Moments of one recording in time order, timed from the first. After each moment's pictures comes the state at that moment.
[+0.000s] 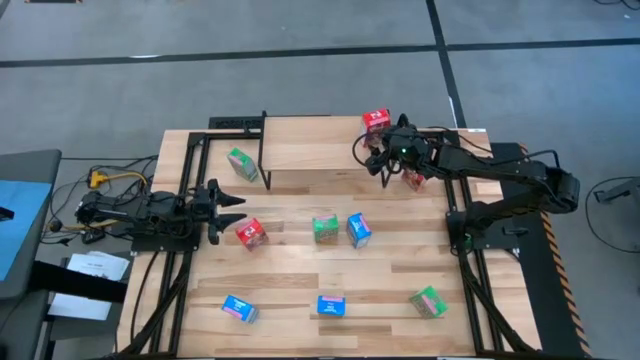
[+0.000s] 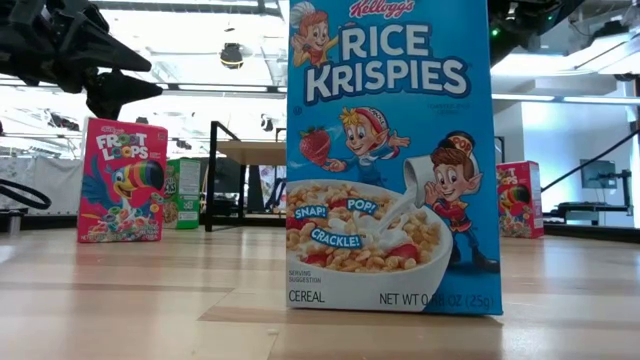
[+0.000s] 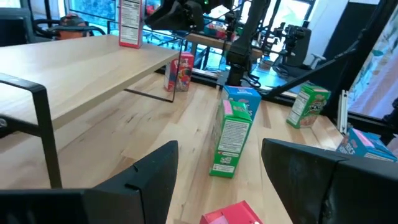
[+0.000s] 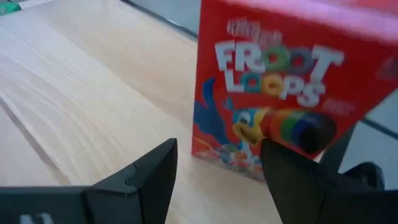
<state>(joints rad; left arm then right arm) -0.17 0.00 0.14 -0.14 -0.38 -0.22 -0.42 1.22 0.83 -0.15 0.42 0.19</state>
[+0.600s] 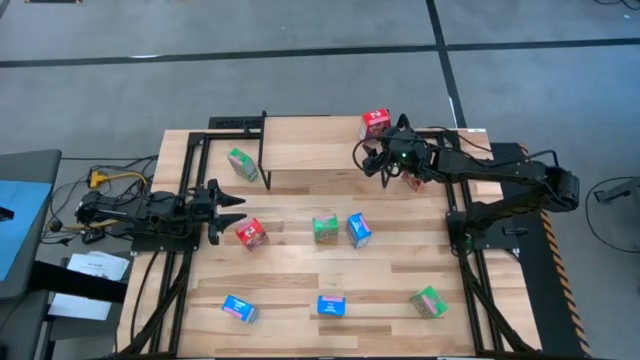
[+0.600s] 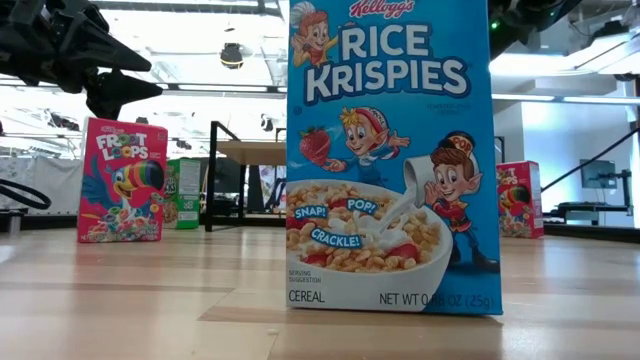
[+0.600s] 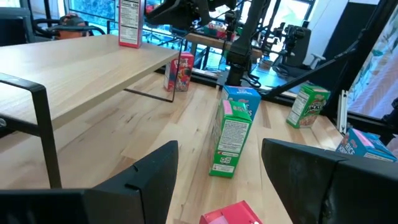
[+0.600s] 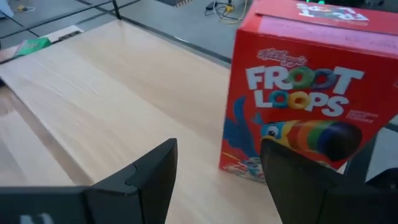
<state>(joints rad) -0.17 0.00 0.14 -0.14 -0.38 -0.22 -0.36 1.22 0.83 -0.09 0.46 0.26</state>
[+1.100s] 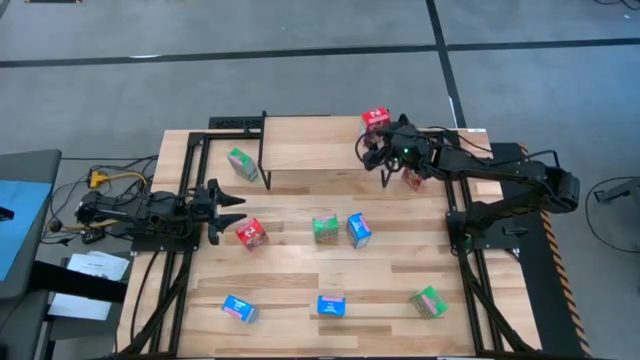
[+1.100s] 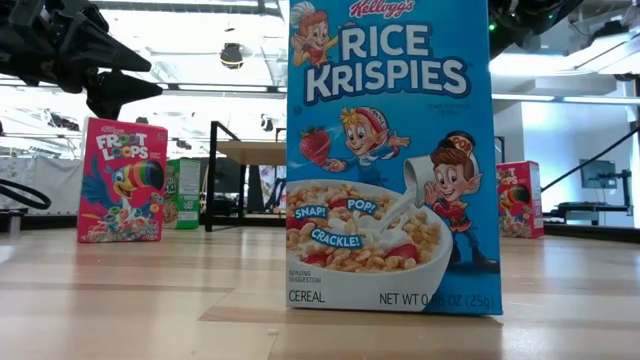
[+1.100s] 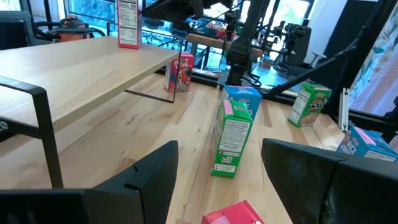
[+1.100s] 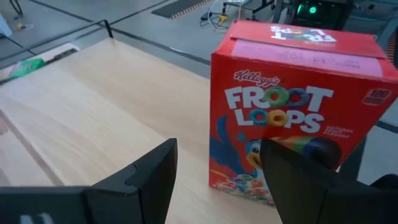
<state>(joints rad) -0.17 0.00 0.14 -0.14 -0.38 -0.21 -0.41 1.22 0.83 -0.04 0.45 0.27</state>
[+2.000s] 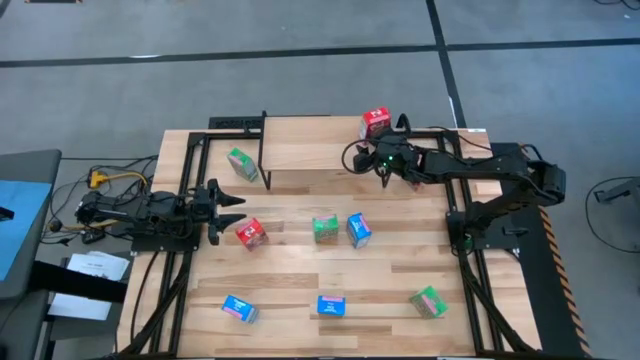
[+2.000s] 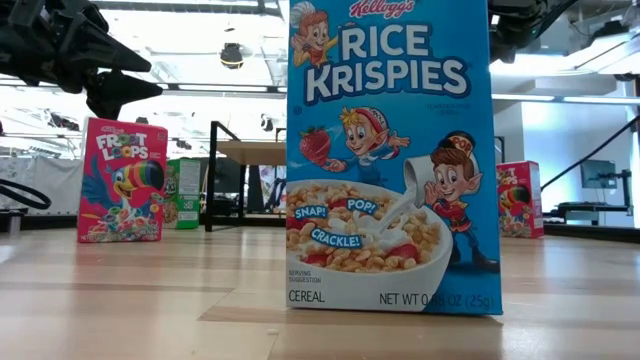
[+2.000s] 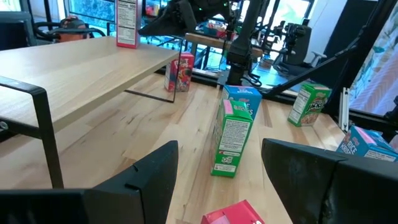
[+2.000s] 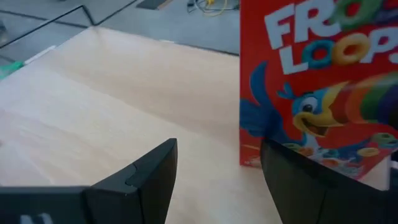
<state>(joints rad) -0.17 0.00 0.14 -0.15 -0.38 -0.20 -0.36 1.35 0.83 0.01 0.52 0.46</state>
